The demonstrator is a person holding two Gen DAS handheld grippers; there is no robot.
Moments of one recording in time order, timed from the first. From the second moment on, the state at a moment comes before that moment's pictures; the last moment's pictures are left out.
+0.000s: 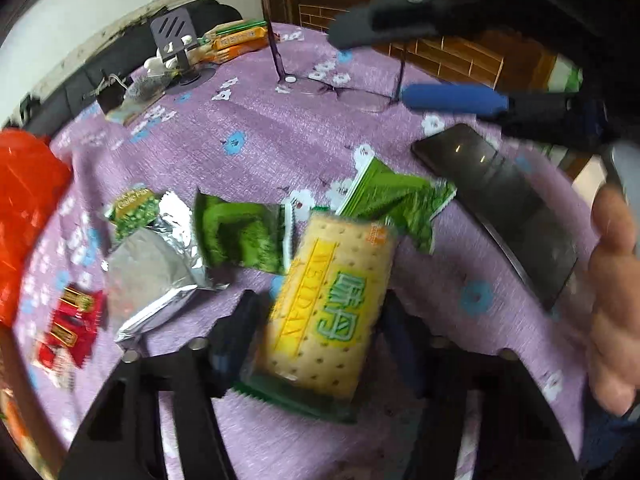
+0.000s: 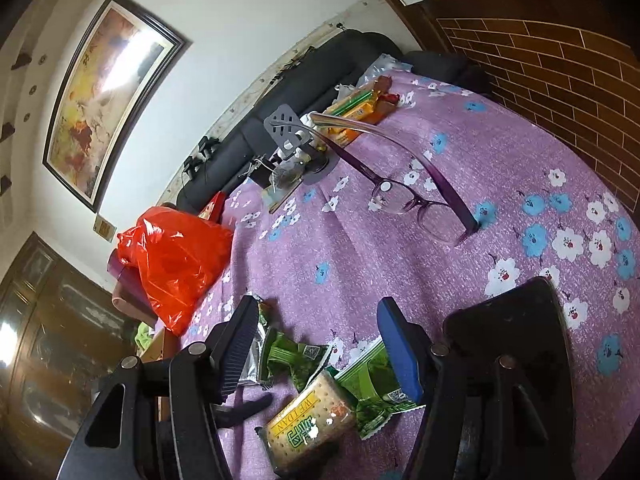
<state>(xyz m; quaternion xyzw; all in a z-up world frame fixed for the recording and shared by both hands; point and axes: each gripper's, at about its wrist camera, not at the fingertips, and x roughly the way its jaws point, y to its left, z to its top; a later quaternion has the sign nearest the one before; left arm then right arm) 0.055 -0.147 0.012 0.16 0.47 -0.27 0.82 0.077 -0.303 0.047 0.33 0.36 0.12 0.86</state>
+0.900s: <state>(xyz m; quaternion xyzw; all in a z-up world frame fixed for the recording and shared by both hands) 0.016 0.004 0.013 0.07 0.46 -0.14 0.88 0.071 -0.235 0.016 0.06 0.47 0.08 0.88</state>
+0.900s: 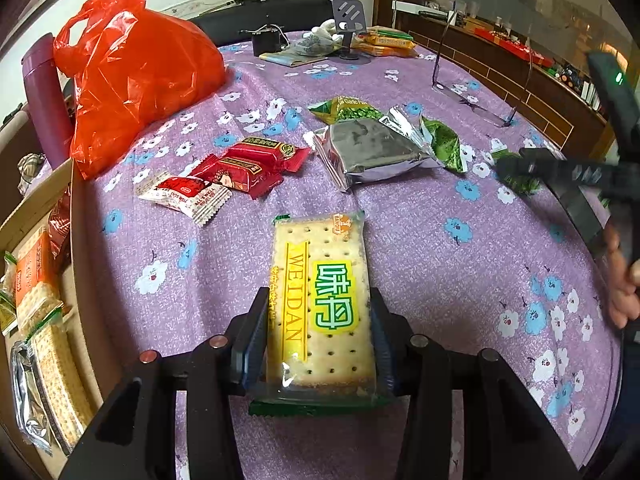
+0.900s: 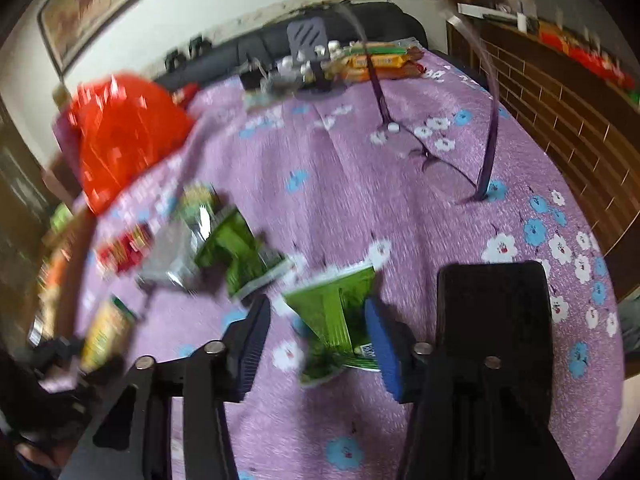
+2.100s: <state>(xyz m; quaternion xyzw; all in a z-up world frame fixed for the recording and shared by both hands) 0.007 0.045 0.049 0.03 0.32 -0.02 0.95 0.080 -0.092 0.047 0.07 0.37 0.23 0.90</state>
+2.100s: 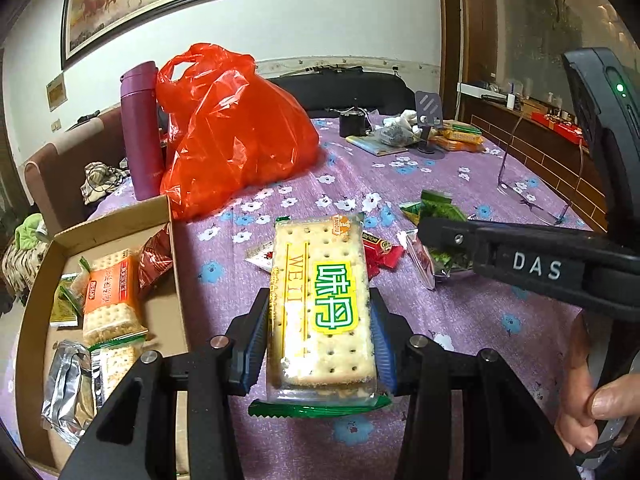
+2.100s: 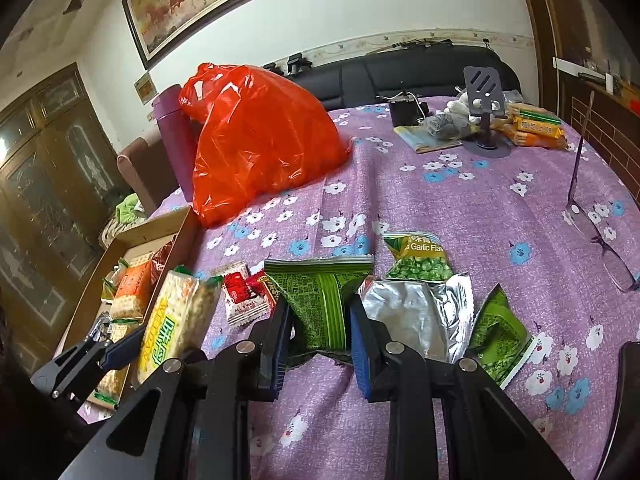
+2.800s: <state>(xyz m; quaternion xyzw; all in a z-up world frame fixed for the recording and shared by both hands) 0.000 0.045 0.056 0.04 0.30 0.00 0.95 0.074 -0.085 0.048 0.06 0.36 0.24 0.90</state>
